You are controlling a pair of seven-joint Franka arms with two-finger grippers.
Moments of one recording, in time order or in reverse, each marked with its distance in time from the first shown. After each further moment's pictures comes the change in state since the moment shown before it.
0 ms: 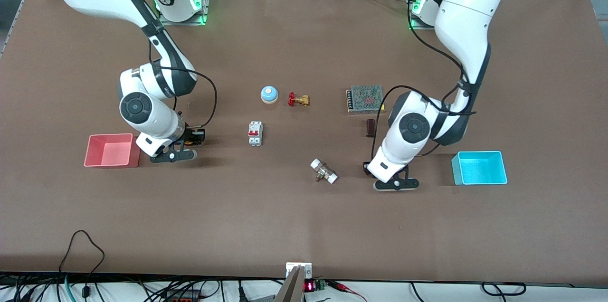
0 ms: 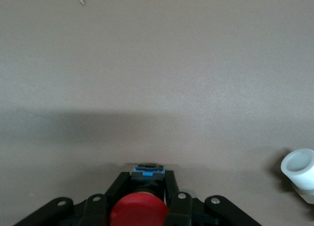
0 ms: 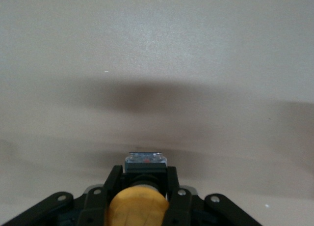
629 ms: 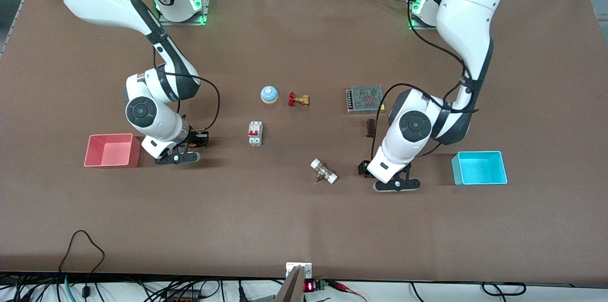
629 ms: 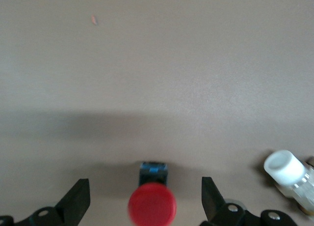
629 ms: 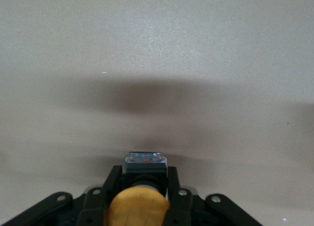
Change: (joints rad) left arm 0.001 -0.063 0.007 0.042 0.000 -0.127 -0.002; right arm 0.000 0.030 -0.001 0.001 0.000 0.027 0.013
